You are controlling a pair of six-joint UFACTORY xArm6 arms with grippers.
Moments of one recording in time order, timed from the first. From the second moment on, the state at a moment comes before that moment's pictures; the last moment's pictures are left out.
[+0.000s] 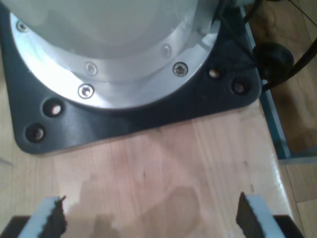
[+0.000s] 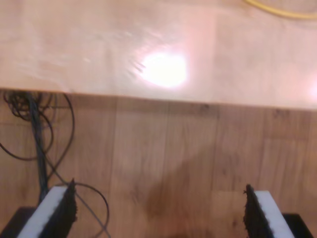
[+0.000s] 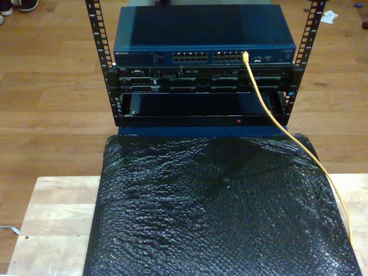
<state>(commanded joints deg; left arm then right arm) 82.9 -26.2 -7.4 2.2 61.5 -175.1 -74.6 -30.7 -37.1 13.0 81.1 -171.2</state>
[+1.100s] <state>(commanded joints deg) 82.9 -26.2 -7.4 2.2 61.5 -175.1 -86.5 -40.5 -8.1 8.4 65.2 -183.5</state>
